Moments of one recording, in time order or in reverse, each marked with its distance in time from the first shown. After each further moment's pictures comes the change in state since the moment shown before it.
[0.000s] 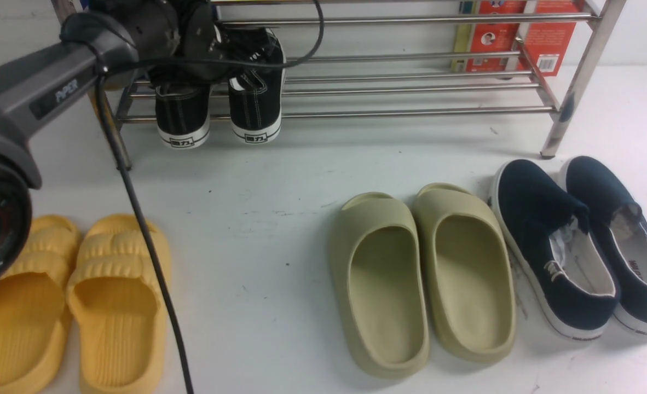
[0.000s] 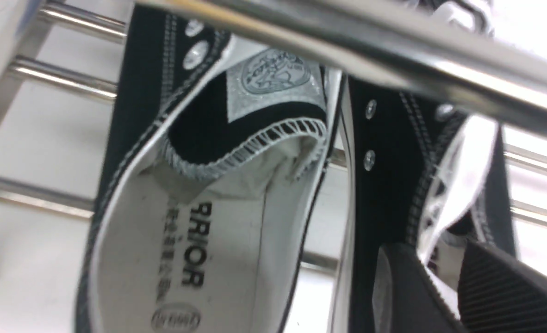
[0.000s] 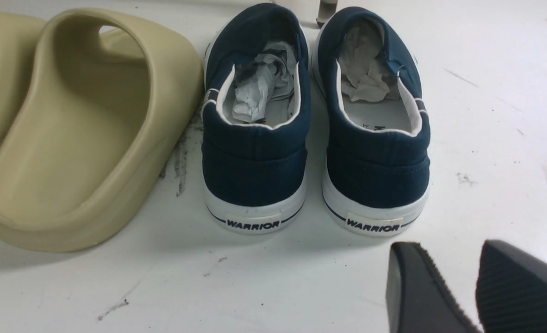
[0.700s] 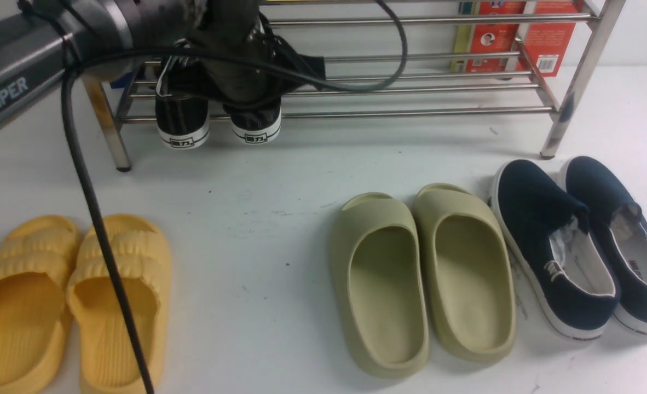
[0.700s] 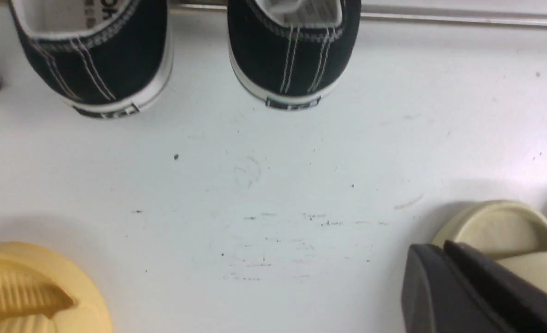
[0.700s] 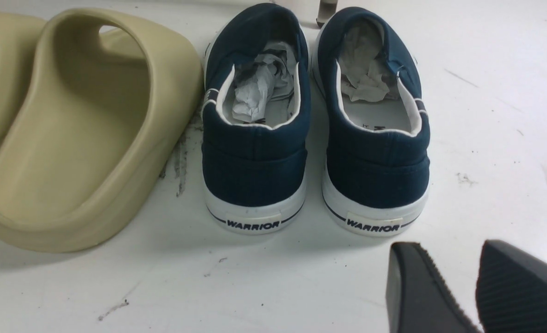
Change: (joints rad) right arm 0.000 0.000 0.000 0.000 0.000 0.000; left arm -0.212 -0.233 0.193 -0.055 0.311 0.147
